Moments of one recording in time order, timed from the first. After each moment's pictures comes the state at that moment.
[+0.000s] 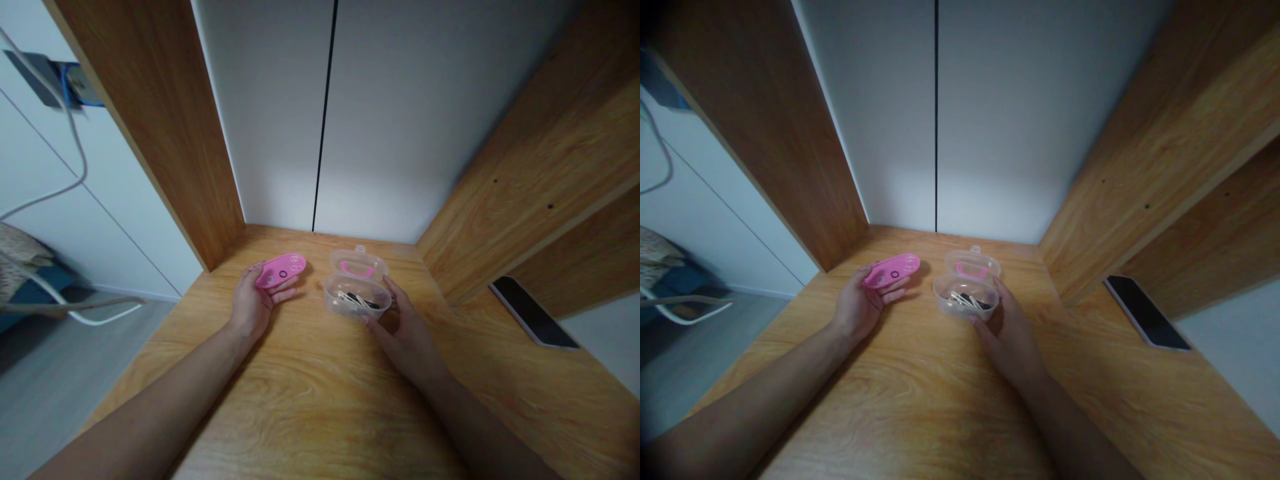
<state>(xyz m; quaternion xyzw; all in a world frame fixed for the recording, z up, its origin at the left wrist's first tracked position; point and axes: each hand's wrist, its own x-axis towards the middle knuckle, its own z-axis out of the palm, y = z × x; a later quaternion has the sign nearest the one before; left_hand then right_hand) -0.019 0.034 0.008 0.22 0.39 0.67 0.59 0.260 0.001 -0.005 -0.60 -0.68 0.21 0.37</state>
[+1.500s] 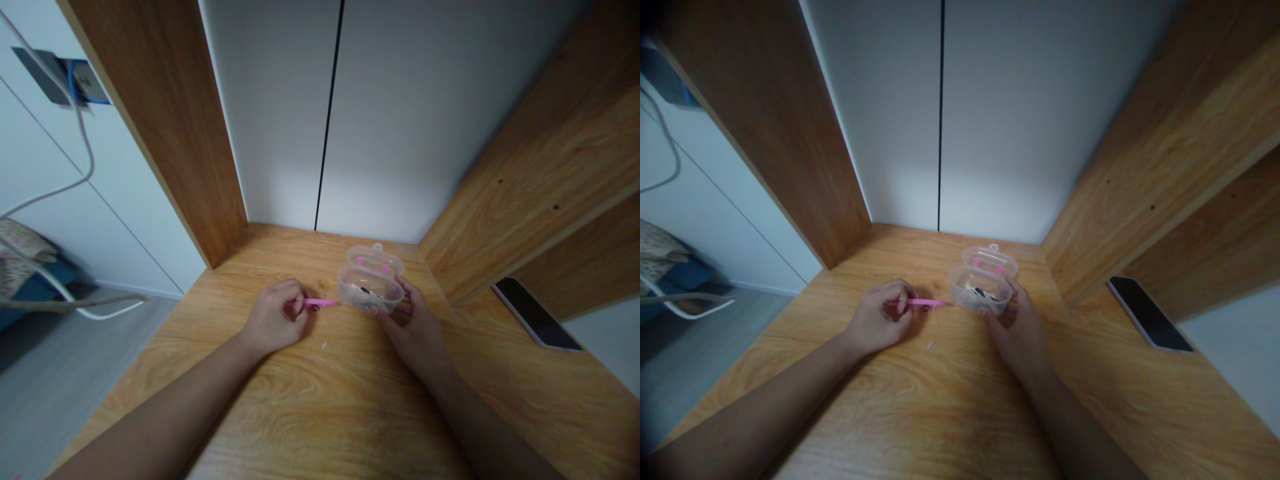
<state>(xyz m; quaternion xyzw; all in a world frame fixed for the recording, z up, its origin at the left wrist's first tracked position) -0.011 0.010 0.001 0.76 0.39 0.48 0.20 0.258 0.003 0.006 -0.60 -0.61 0.25 0.45</state>
